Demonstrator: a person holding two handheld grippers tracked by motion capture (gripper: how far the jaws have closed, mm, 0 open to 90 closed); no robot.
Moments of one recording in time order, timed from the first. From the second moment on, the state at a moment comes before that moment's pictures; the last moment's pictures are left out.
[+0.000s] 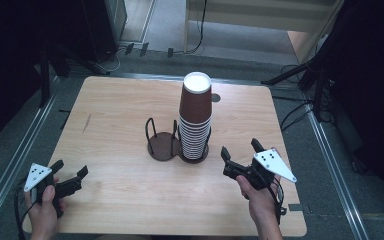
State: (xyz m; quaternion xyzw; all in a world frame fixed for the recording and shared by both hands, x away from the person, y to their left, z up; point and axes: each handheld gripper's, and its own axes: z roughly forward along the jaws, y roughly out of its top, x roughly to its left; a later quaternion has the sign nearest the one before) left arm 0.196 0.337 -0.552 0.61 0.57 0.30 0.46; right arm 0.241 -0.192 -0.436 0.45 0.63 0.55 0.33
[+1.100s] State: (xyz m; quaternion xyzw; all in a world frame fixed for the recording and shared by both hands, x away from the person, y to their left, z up) left arm 0.196 0.337 -0.552 0.61 0.57 0.30 0.47; right arm 0.256 -0.151 -0.416 0.44 0.63 0.56 0.31
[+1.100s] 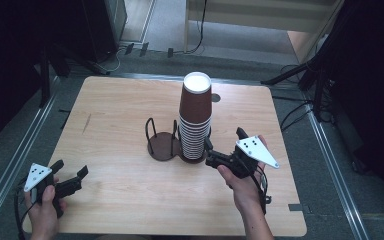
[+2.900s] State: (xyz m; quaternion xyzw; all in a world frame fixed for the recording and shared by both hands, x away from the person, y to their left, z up) left arm 0.197 0.338 -0.552 0.61 0.57 0.30 0.46; right arm 0.295 -0.094 -0.387 0.43 0.63 0.57 0.31
